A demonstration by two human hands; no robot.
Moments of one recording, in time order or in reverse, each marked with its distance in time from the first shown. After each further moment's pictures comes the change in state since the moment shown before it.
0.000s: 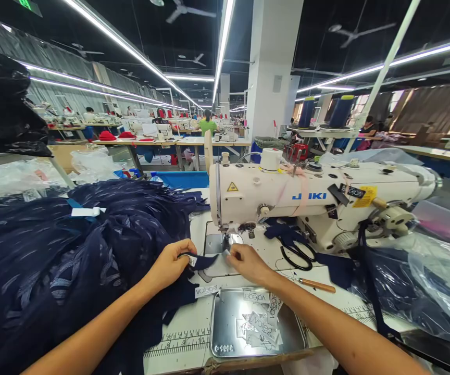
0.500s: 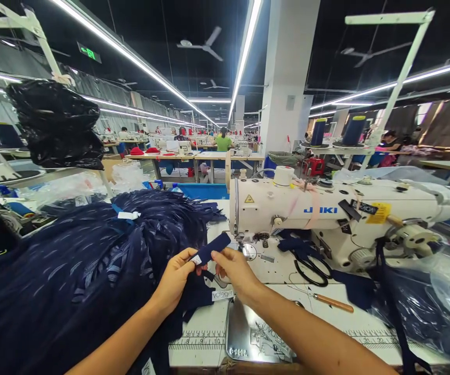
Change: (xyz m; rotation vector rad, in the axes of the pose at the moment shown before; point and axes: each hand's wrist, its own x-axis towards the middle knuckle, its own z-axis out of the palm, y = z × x) left_hand -0.035 0.013 0.000 -0.555 0.277 -0.053; right_hand 0.000 -0.074 0.044 0.696 -0.010 0.163
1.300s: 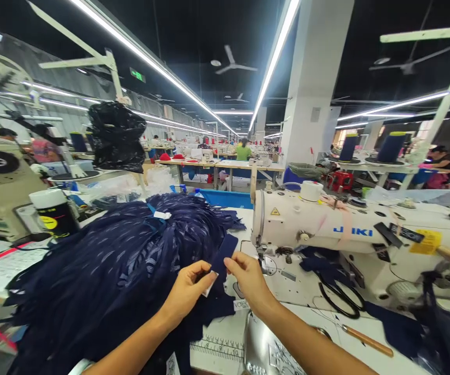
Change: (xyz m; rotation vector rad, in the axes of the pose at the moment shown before) left_hand -0.033 0.011 -0.018 0.224 0.023 0.126; right_hand -0.009 -0.012 0.018 -0.205 -0.001 -0.276
